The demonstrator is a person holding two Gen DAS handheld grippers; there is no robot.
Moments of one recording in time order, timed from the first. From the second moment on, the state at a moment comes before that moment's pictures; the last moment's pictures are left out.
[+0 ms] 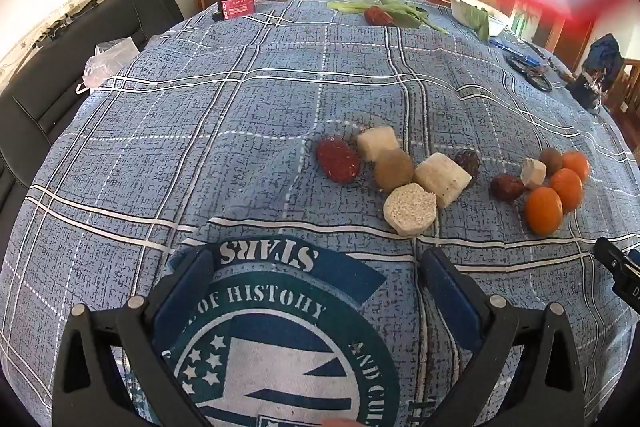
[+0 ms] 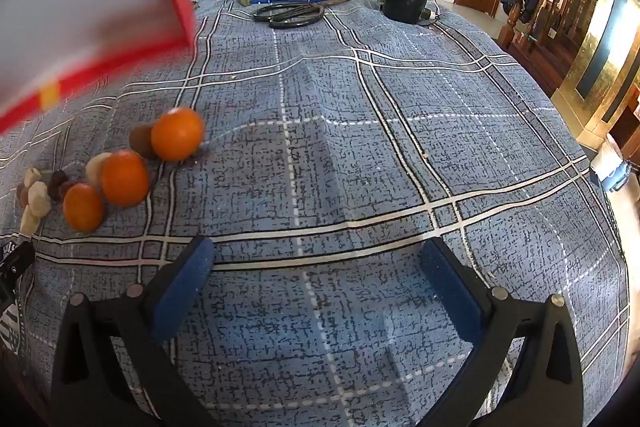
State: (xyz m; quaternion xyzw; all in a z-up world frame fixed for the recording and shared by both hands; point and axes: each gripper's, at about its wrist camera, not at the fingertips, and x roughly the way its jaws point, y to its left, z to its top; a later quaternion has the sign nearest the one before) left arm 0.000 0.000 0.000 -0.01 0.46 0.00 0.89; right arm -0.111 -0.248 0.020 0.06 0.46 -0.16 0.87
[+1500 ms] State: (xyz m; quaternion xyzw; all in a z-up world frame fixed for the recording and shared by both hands) left arm 0.005 0.002 -0.003 0.00 0.46 0.00 0.89; right arm -0.110 -0.249 0.020 0.06 0.46 -0.16 0.87
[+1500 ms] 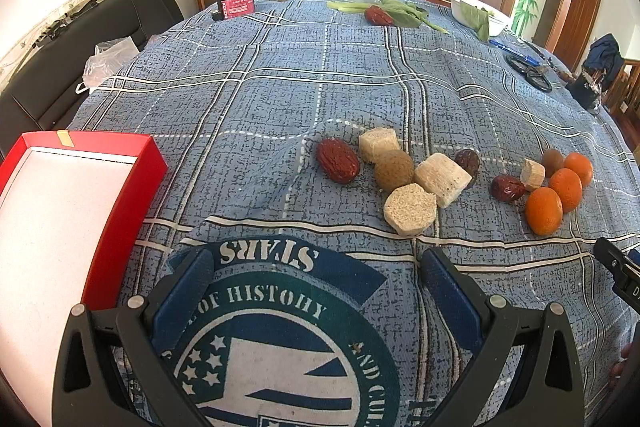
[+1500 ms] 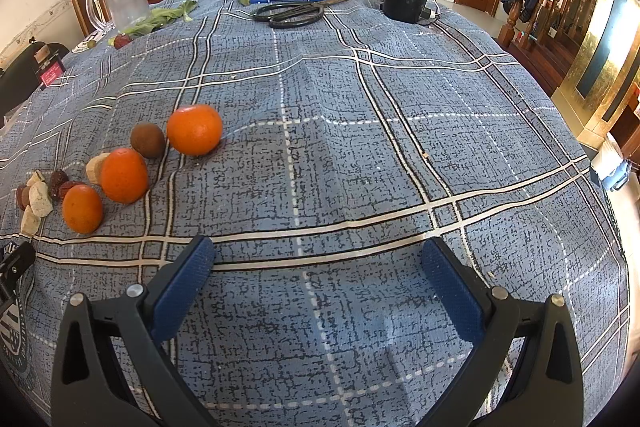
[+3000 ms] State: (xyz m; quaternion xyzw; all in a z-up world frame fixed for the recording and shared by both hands) left arm -0.106 0.024 0.101 0.06 0.32 0.08 0.94; right arm -0.191 -0.158 0.119 0.01 0.32 -0.03 0.95
